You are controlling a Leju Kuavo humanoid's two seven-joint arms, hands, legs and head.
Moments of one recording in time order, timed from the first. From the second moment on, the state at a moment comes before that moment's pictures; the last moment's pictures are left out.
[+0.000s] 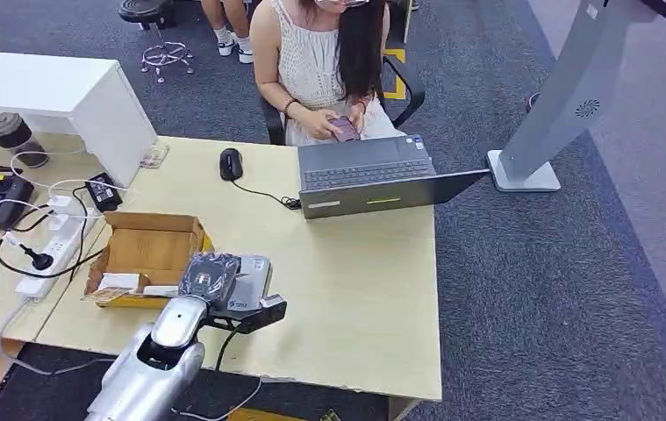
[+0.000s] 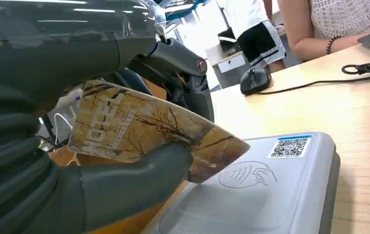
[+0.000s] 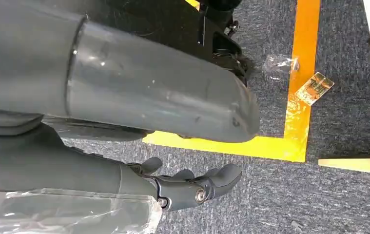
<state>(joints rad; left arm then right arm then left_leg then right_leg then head) -0.25 0.06 -0.35 -1.24 -1.57 -0.02 0.21 -0.10 0.23 -0.62 -0.22 0.71 -0.02 -0.26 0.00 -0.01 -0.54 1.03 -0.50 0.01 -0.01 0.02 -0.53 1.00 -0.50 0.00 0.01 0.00</state>
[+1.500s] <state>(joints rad) -0.58 0.27 -0.35 -1.21 -1.57 0.22 0.27 -0.10 0.23 -0.62 -0.21 0.75 -0.01 -0.26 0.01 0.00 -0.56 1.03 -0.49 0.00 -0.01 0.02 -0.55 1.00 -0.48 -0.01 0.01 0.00</state>
